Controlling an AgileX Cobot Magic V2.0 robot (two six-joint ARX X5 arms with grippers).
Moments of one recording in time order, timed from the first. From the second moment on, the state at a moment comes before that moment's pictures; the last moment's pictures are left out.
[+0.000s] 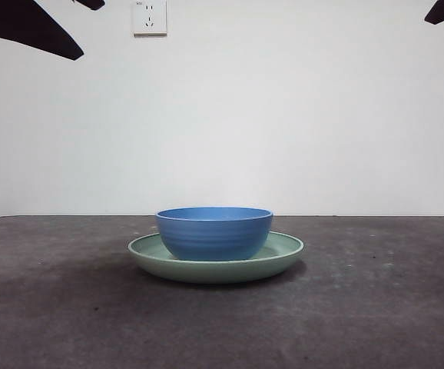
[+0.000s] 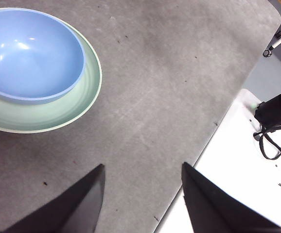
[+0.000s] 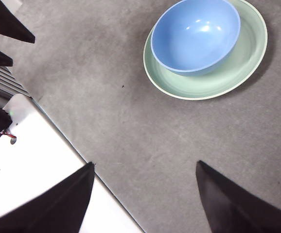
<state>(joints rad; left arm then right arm) -0.51 0.98 0.96 -0.77 0.56 0.03 0.37 0.94 1.09 -1.03 -0.55 0.00</state>
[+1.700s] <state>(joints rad) -0.38 0.80 0.96 -0.67 0.52 0.09 0.37 0.94 1.09 -1.03 -0.55 -0.03</state>
